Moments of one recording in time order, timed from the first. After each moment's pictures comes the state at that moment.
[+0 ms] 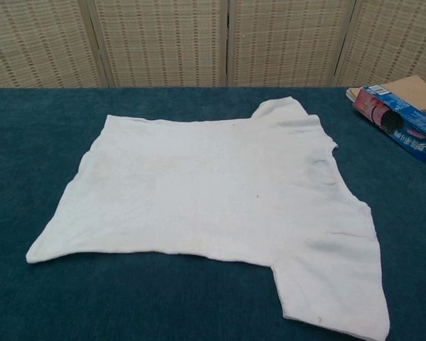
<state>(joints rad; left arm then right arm) -0.05 -1.15 -0.07 -1.70 1.41 1.51 0.12 0.18 -1.06 0.04 -1.63 -1.58 1.41 -0.06</state>
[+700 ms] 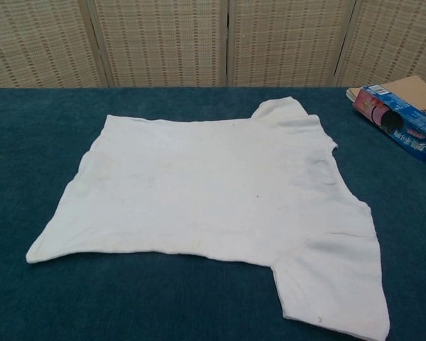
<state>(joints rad) -0.10 -1.10 -0.04 -1.66 1.53 1.45 -0.03 0.19 -1.03 0.06 -1.66 -1.60 1.44 -0.07</state>
